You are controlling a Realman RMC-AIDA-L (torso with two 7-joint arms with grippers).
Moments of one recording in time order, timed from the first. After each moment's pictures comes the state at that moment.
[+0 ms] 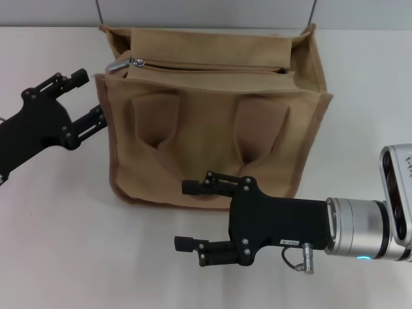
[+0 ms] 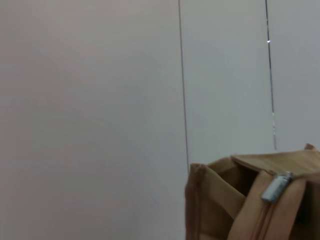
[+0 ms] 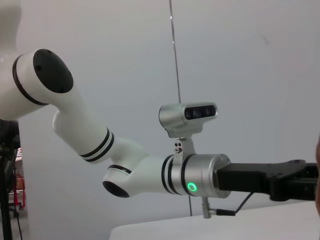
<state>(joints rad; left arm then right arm) -0.44 -2.07 0.19 0.40 1.94 1.62 -0.74 0.53 2.09 -1.95 -0.28 -0.74 -1.50 0.73</state>
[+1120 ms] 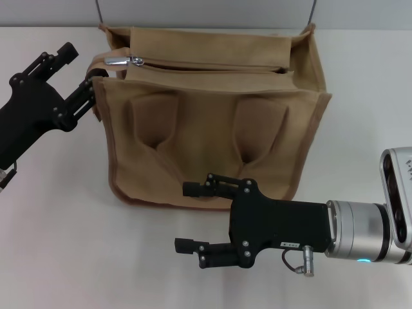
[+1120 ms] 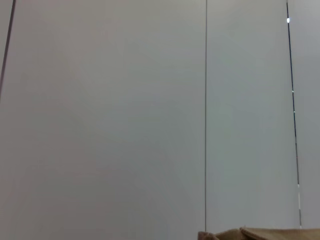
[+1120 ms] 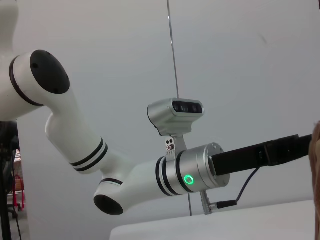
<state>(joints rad) -0.42 -2.07 0.20 0.25 1.76 1.69 -0.69 0.52 2.09 -1.96 -0.28 -0.74 -1.50 0.73</state>
